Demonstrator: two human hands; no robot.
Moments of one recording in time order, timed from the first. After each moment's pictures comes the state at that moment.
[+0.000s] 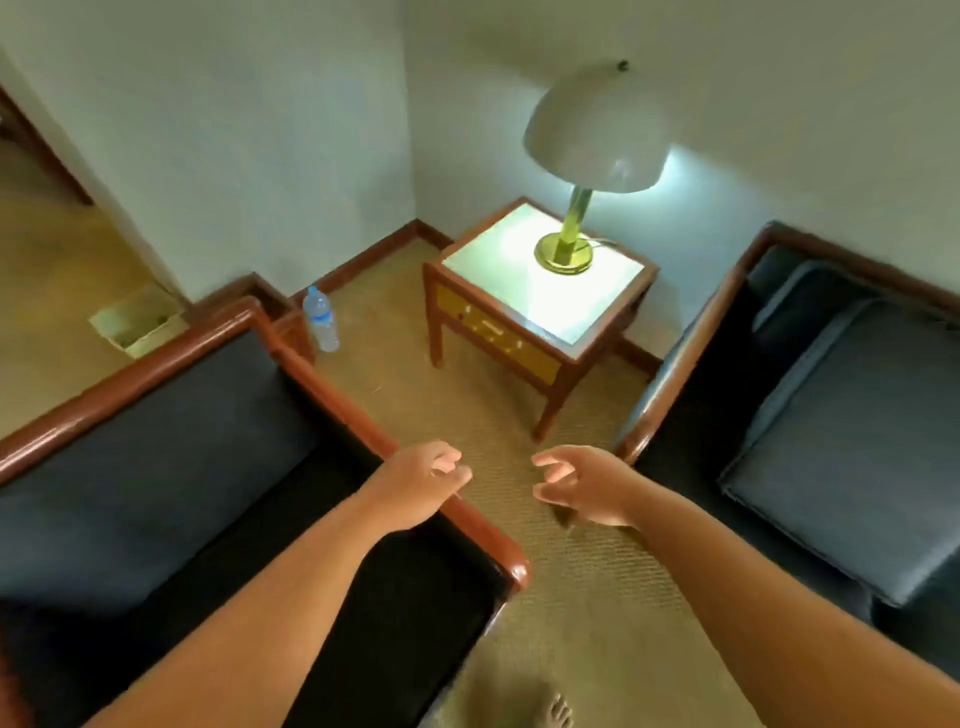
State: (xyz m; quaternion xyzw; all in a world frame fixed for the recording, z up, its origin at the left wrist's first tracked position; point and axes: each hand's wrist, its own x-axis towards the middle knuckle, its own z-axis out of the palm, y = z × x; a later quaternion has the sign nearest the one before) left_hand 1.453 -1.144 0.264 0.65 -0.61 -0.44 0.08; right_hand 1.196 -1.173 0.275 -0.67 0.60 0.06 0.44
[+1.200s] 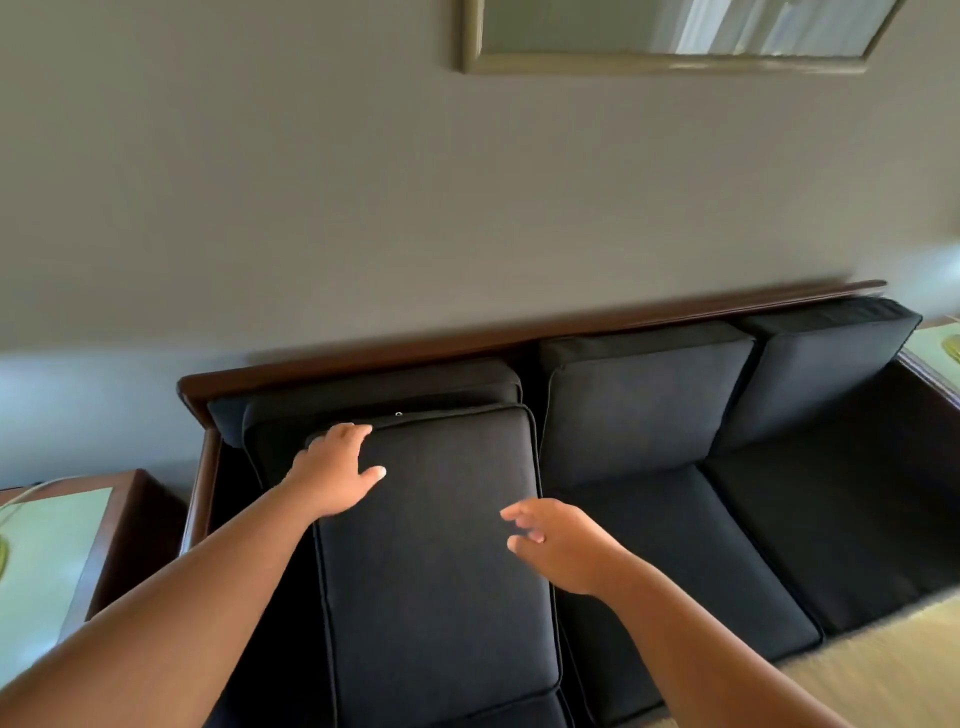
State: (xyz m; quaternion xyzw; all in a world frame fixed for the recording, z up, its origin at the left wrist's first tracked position) left_hand 0.705 -1.553 0.228 0.37 -0.90 -0.21 -0.10; right_hand 0.545 -1.266 0.257 -0.36 0.83 -0.18 0.38
